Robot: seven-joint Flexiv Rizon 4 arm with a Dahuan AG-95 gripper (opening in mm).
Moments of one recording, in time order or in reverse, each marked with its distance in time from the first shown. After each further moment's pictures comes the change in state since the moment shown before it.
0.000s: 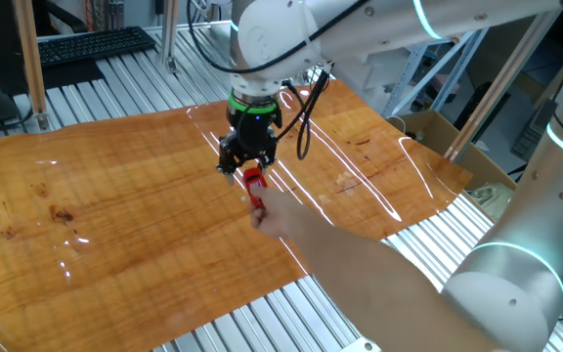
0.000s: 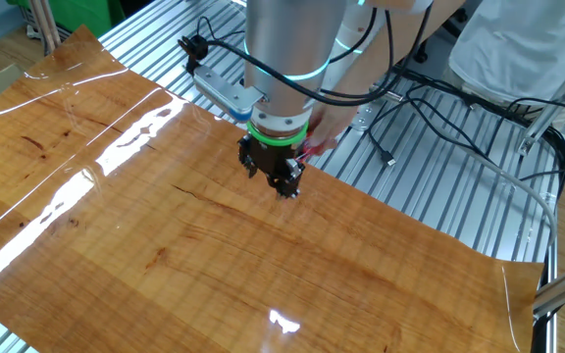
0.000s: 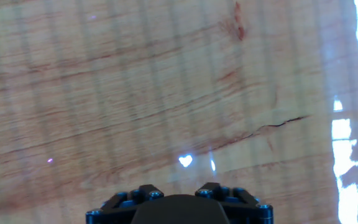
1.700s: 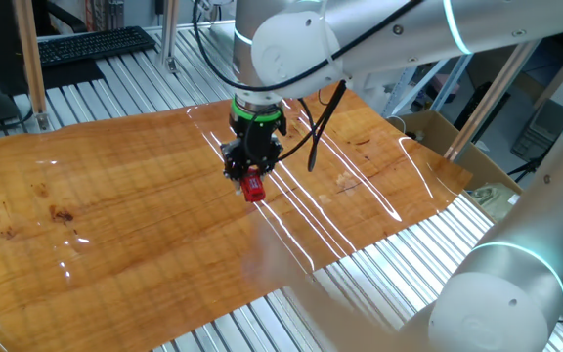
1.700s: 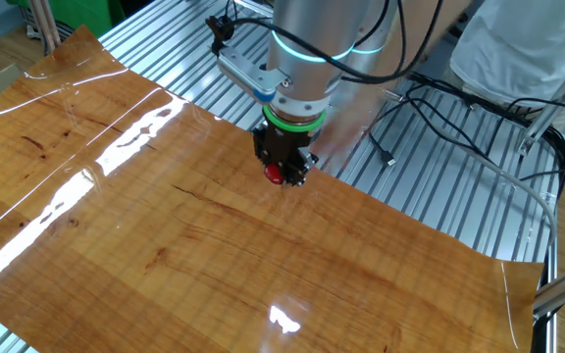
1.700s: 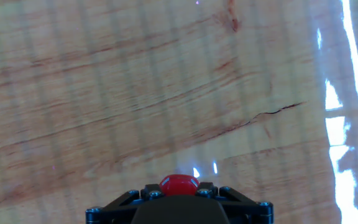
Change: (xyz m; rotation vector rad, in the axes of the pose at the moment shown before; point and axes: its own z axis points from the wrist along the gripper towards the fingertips) arm 0.015 0.003 -0.023 0.005 -0.033 0.000
